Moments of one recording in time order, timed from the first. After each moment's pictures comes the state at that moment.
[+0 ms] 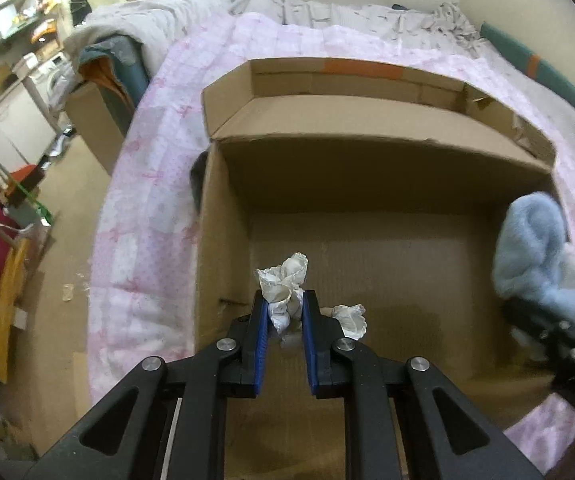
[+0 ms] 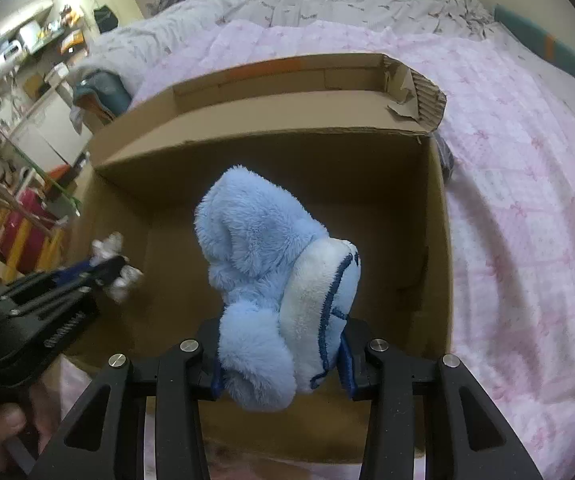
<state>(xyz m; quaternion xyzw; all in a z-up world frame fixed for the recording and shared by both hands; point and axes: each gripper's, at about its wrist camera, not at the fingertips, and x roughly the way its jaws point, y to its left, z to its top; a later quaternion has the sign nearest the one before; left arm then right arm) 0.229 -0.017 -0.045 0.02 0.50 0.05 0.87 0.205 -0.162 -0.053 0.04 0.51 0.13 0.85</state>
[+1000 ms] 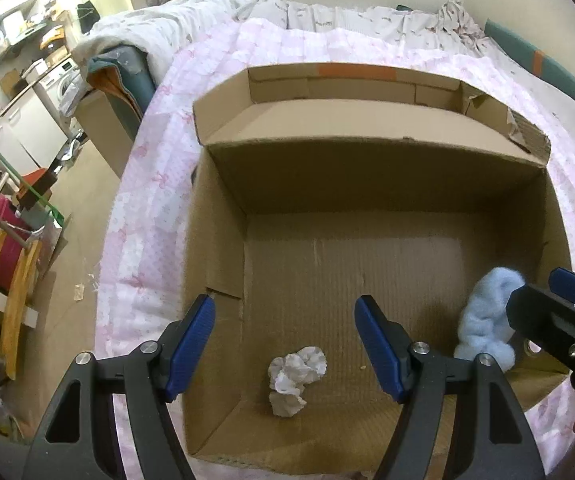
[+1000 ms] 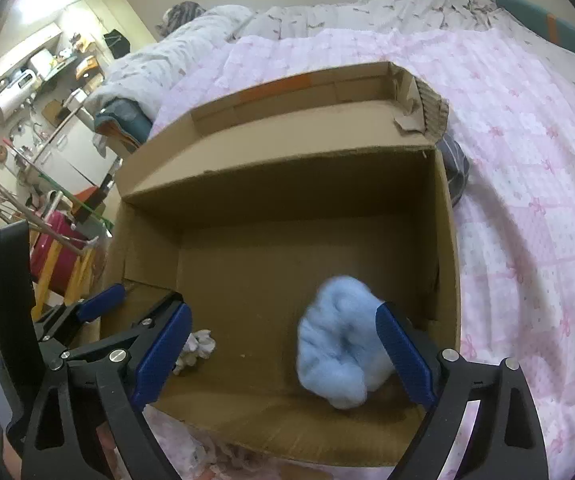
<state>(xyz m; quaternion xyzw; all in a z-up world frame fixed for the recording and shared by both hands) 0.221 -0.033 -0.036 0.03 0.49 0.06 0.87 0.207 -0.172 -0.042 0.11 0.49 0.17 0.85</state>
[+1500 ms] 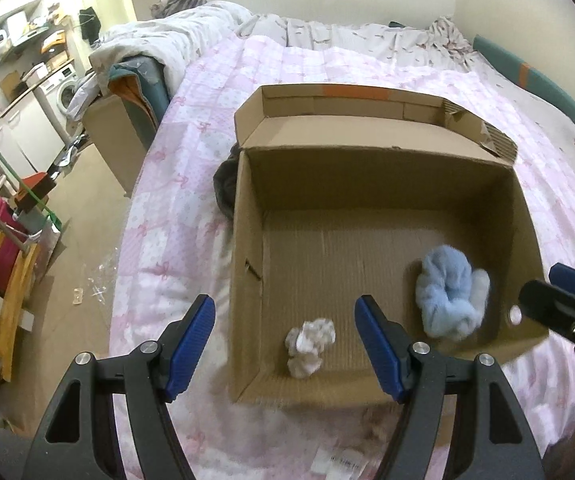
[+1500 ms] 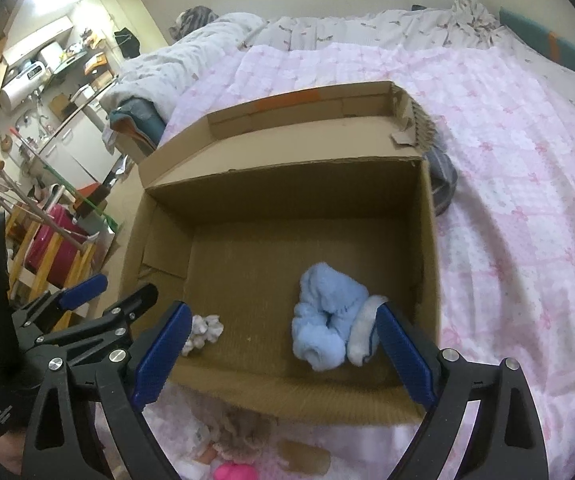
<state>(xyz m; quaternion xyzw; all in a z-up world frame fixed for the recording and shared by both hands) 0.169 -0.017 -0.008 0.02 0.47 0.05 0.88 0.173 -0.180 -0.022 0.09 0.47 0.17 0.86</state>
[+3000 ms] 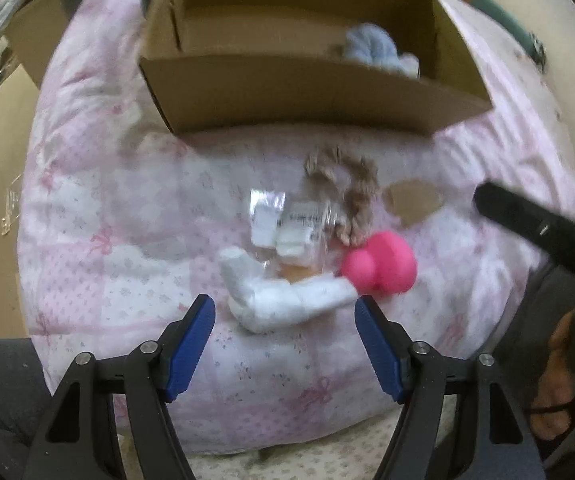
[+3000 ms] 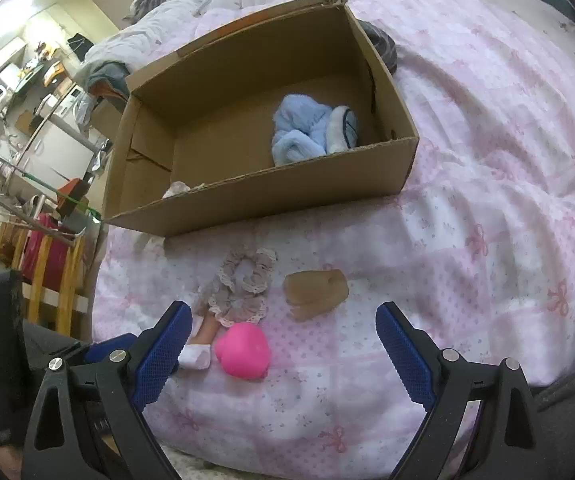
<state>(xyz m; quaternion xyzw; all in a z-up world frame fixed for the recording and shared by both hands) 0.045 -0.023 -0.096 -0.02 0.63 -0.10 0.77 0.046 -0.179 -0.080 0.15 0.54 0.11 0.82</state>
